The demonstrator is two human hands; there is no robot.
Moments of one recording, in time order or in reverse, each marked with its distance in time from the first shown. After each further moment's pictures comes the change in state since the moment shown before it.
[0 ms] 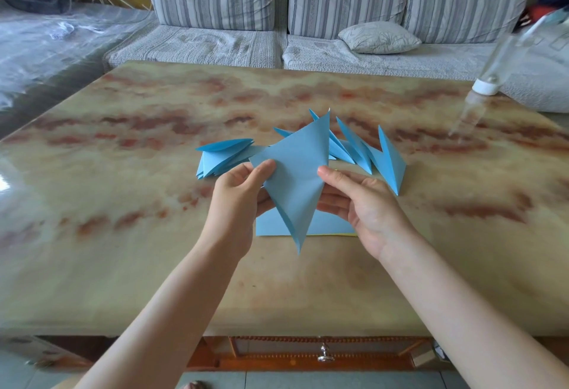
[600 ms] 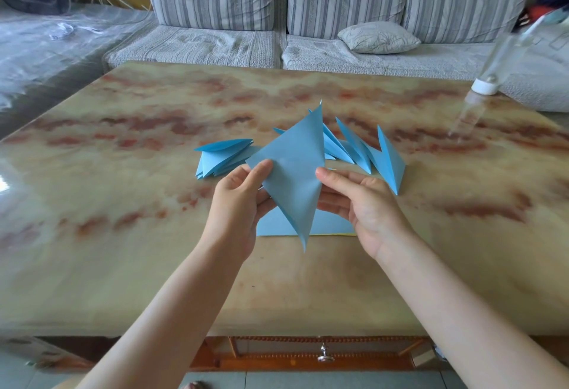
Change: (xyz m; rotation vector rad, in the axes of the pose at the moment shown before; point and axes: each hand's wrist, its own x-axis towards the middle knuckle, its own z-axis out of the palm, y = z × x) left_hand -0.001 -0.002 0.000 -0.096 0.006 -0.031; right_hand -0.001 -0.001 0.002 -0.023 0.019 -0.015
